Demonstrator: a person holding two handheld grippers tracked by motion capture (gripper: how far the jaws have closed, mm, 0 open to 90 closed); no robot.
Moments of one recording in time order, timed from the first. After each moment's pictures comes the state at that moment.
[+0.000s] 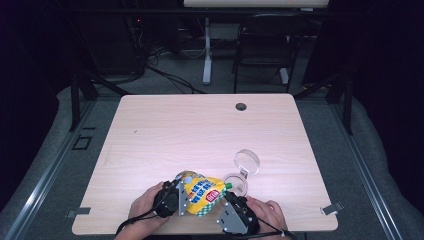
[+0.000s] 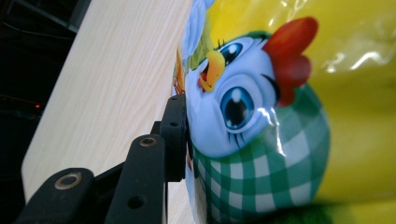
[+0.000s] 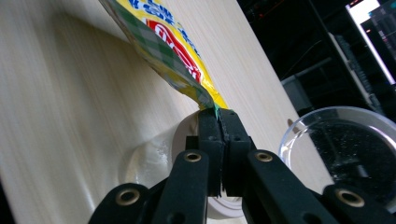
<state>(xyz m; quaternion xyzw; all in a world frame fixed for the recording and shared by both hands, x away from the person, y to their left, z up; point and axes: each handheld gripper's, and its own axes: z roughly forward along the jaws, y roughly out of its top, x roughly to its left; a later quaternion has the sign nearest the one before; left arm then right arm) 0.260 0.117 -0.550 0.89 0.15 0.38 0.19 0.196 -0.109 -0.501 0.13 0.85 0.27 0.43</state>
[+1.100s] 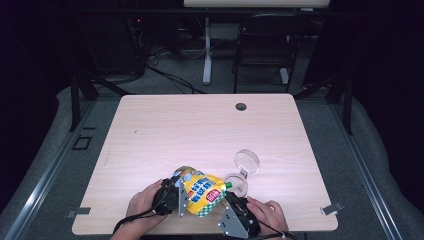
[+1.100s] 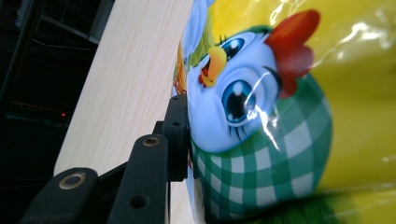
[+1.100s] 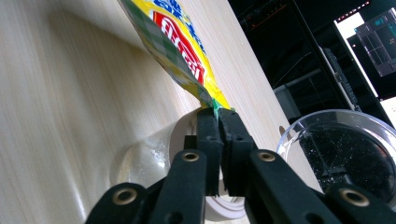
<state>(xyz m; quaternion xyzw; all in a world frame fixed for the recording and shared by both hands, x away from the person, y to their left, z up) 0.262 0.120 -0.547 0.88 0.13 0.41 0.19 0.195 -0.113 -0.511 0.11 0.84 0.28 0.45</state>
